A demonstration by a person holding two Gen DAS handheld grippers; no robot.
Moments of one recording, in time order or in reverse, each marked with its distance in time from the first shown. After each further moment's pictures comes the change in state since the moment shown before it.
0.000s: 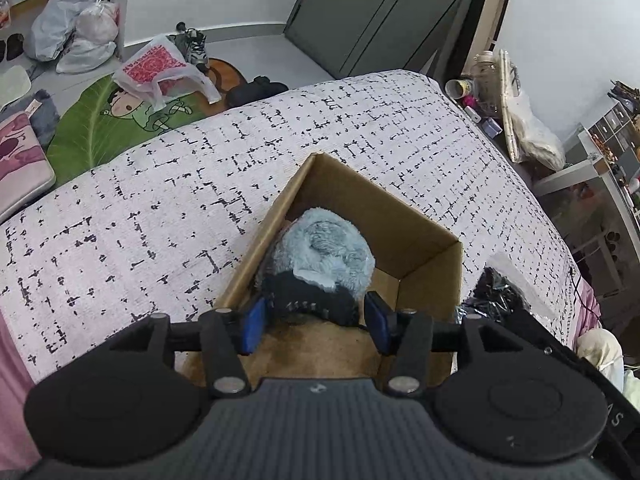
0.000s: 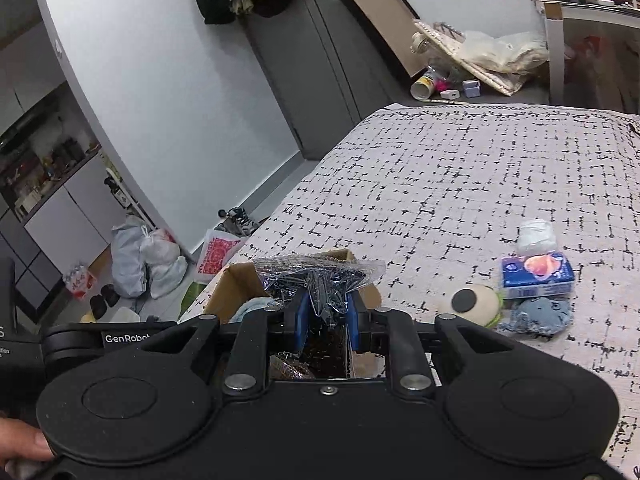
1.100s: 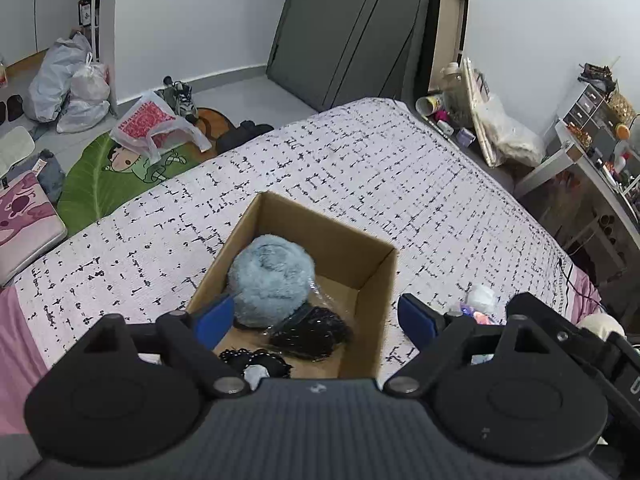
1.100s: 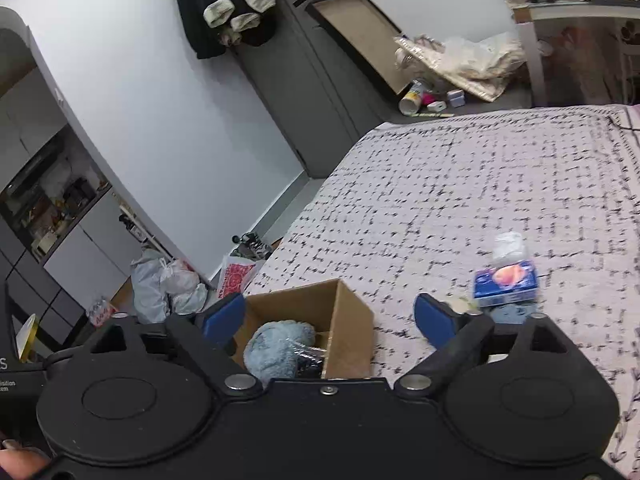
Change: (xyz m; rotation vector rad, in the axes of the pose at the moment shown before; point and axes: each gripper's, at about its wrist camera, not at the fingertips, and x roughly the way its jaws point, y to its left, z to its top) left arm -0.056 -0.063 -0.017 0.116 -0.118 0.041; right arm -0.059 -0.031 0.025 0.103 -0.043 0.044
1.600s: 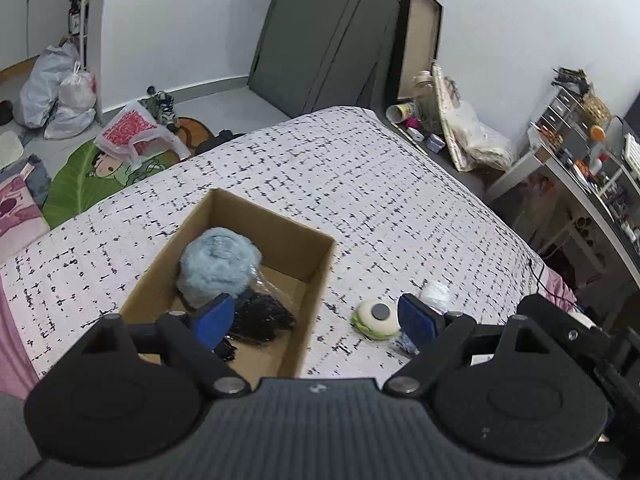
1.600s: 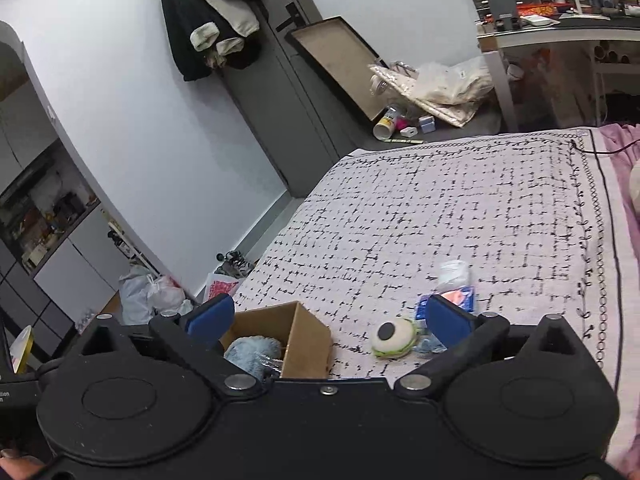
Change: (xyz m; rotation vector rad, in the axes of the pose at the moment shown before) left arm -0.024 -0.048 -0.021 0.012 -0.036 -0.046; right arm -0.045 -0.036 0.018 0.003 -0.047 -0.036
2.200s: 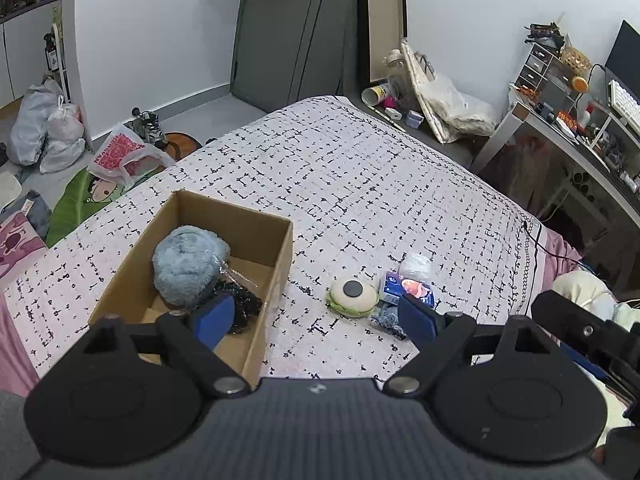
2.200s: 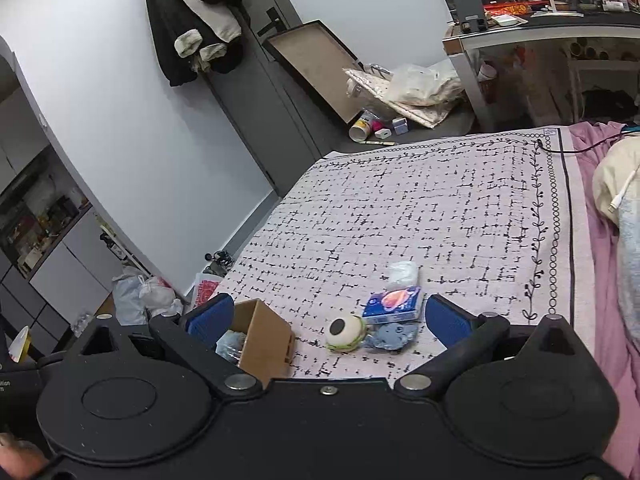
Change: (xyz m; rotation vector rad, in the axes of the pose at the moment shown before) left arm -0.004 -0.058 -0.022 0.127 0.008 0.047; right arm -0.031 -0.052 0.008 0.015 0.012 -0.019
